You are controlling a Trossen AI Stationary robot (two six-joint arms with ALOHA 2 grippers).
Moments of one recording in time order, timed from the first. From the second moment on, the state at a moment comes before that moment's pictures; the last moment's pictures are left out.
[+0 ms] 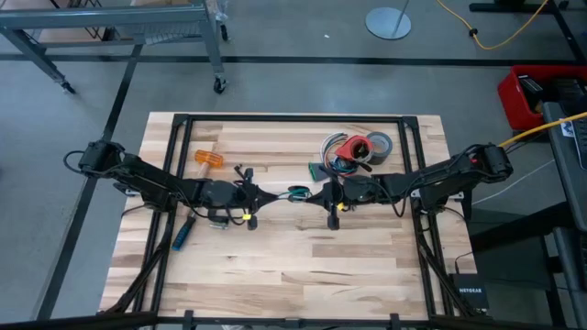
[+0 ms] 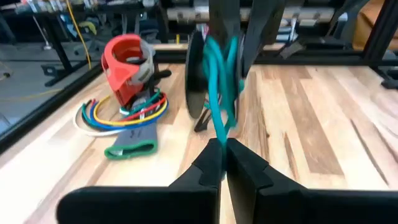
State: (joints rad) left arm -0.18 1.36 0.50 0.59 -0.34 -0.04; right arm 0.12 1.39 0.69 0.28 0.11 0.05
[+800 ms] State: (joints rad) left arm -0.18 1.36 0.50 0.63 -0.34 -0.14; right arm 0.12 1.39 0.70 0.26 0.05 0.02
